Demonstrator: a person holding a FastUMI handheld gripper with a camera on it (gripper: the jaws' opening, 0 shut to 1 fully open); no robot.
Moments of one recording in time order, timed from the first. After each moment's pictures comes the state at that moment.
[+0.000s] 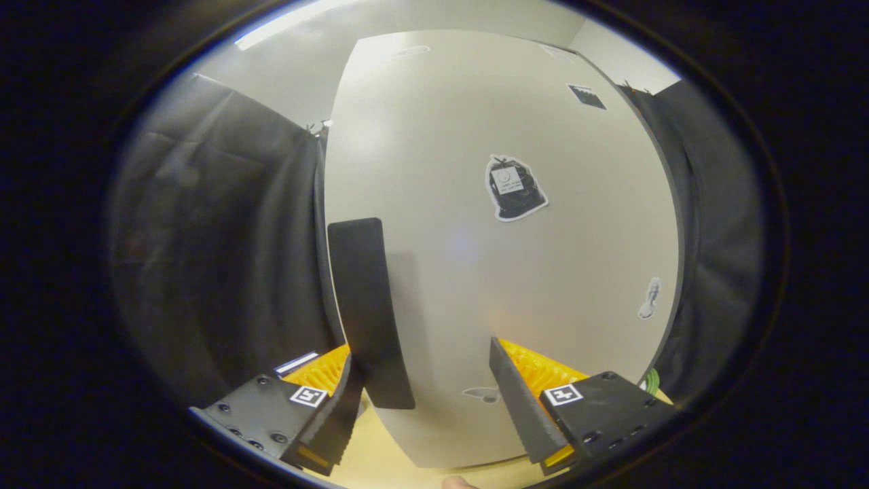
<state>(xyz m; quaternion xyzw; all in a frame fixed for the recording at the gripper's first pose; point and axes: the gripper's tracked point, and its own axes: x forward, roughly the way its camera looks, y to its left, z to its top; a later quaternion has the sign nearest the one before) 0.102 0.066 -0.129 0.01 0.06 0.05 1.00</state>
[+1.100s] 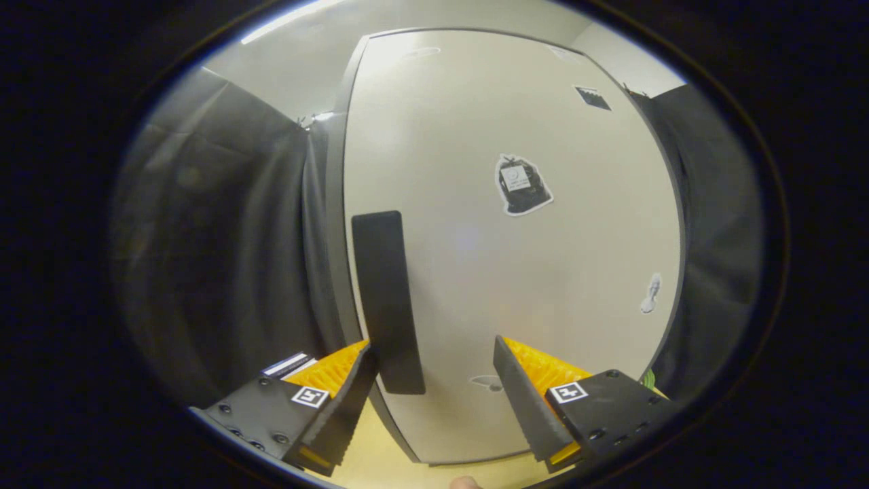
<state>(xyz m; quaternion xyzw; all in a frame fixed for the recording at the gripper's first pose) 0.083 0.080 -0.128 0.00 0.06 0.04 1.00</state>
